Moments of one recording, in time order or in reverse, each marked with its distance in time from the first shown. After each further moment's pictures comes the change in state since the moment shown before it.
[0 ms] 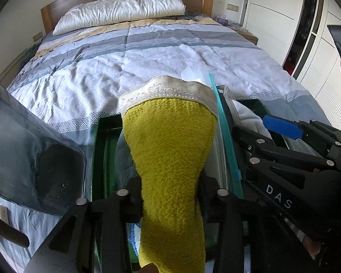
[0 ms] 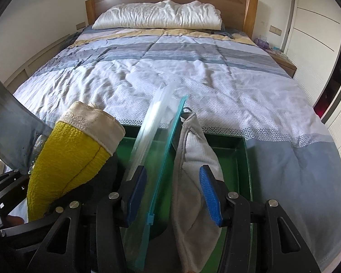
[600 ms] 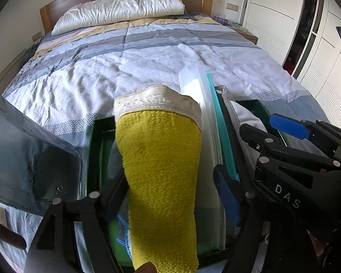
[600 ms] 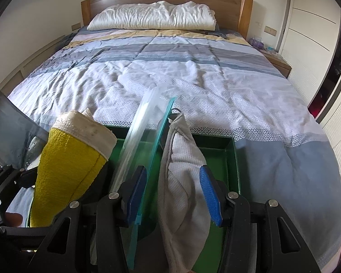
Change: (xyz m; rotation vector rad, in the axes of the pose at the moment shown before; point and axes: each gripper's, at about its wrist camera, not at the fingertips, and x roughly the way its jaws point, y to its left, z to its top) left arm 0.006 -0.003 0.004 -0.002 0.006 -0.008; right arm -0.002 -0.011 0.001 0.000 -0.007 -0.030
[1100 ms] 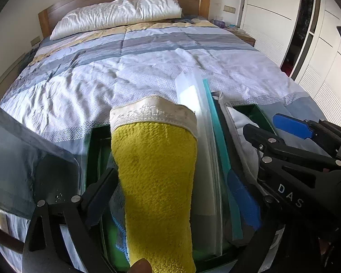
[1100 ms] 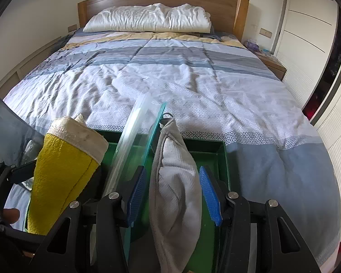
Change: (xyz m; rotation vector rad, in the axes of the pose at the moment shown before) left arm 0.000 -0.004 0.006 0.020 -0.032 0.003; right arm -0.004 -0.005 0.004 0.000 -0.014 -0.033
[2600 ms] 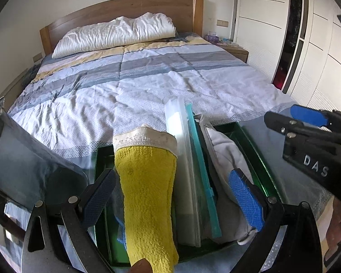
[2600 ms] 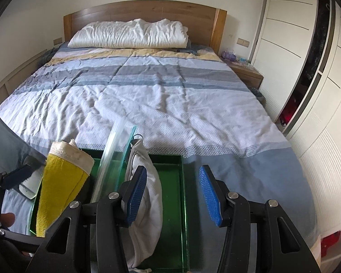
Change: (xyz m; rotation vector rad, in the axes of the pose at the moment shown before) left arm -0.048 -0.018 0.007 0.021 -0.102 0.005; right arm -0.082 -0.024 0.007 0.031 -0.079 -0.110
